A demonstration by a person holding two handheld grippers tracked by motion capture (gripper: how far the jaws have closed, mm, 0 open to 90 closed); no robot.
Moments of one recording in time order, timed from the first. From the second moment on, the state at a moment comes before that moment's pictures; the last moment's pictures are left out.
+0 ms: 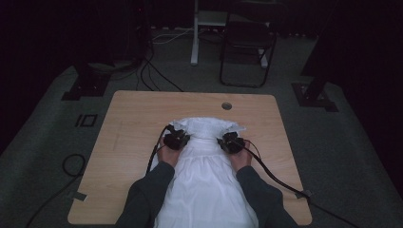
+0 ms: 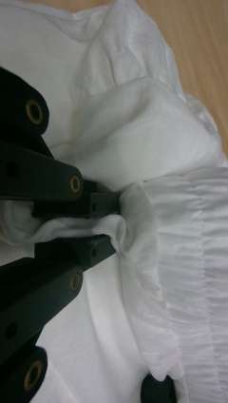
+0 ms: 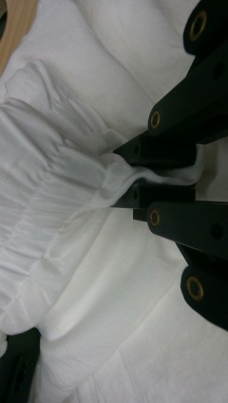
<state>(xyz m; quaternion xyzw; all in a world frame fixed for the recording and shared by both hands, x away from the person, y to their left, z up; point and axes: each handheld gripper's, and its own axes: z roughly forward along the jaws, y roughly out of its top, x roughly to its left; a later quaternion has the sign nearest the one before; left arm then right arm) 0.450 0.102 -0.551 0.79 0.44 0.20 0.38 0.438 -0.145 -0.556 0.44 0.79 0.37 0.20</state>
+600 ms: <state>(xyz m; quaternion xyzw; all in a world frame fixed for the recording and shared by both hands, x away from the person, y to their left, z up) 0.486 0.097 -0.539 0.78 0.48 0.17 0.36 0.485 -0.139 -0.550 0.47 0.78 0.36 0.20</state>
